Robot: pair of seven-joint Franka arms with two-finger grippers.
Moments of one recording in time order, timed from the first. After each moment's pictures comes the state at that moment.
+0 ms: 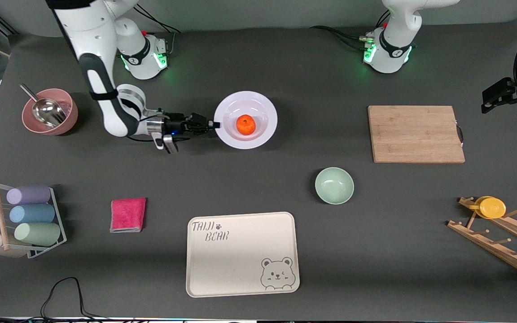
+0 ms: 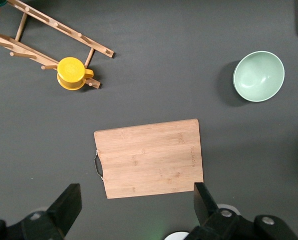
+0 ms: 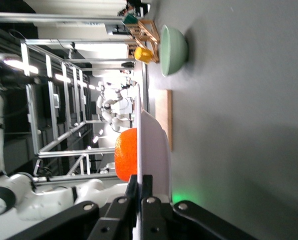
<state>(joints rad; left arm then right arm) 0.01 -0.07 0.00 -1.61 0.05 1.50 0.15 0.63 0.31 -0.39 -2.54 1.85 1.69 -1.20</state>
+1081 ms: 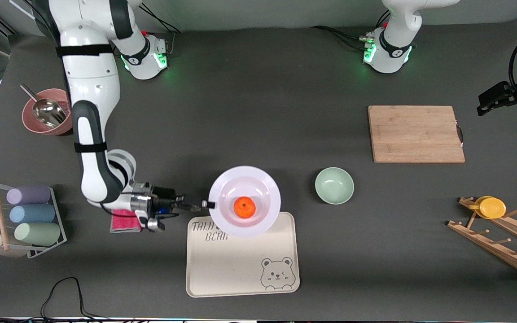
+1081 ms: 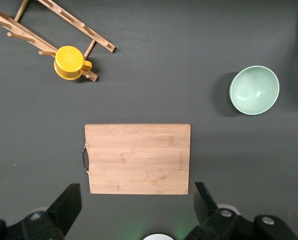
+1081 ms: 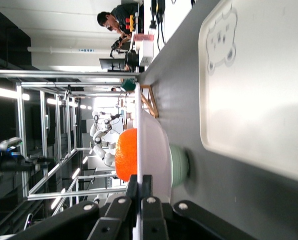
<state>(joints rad) 0.01 -0.07 -0.01 -1.62 0.02 1.51 0.02 0.46 0.84 -0.39 -1.56 1.84 1.73 -0.75</state>
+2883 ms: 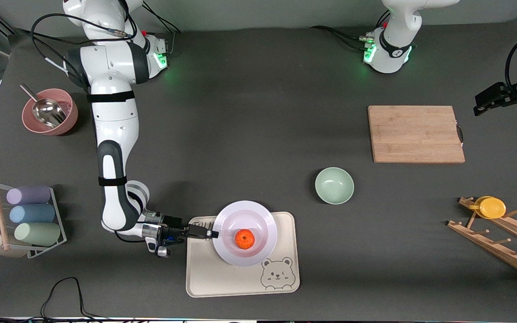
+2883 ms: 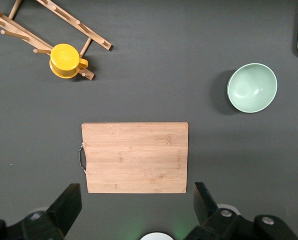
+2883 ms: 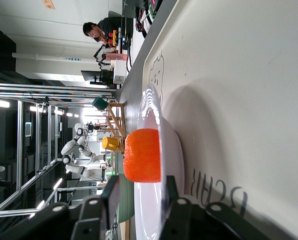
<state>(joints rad) 0.01 -0.07 -0.01 -1.63 0.02 1.51 0.02 0.41 1.18 -0.38 -1.22 1.92 1.79 -0.78</state>
